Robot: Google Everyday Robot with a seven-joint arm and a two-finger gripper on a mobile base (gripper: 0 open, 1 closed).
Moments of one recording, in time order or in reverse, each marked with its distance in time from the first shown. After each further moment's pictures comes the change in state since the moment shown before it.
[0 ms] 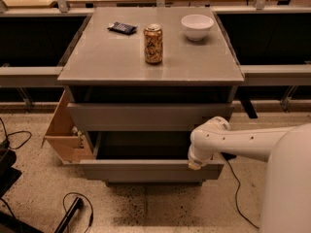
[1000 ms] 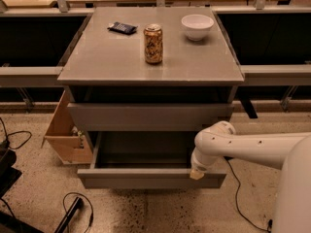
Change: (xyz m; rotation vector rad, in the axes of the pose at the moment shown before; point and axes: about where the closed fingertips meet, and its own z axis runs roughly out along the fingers) arm 0.022 0.031 -0.003 -0.076 0.009 -0.012
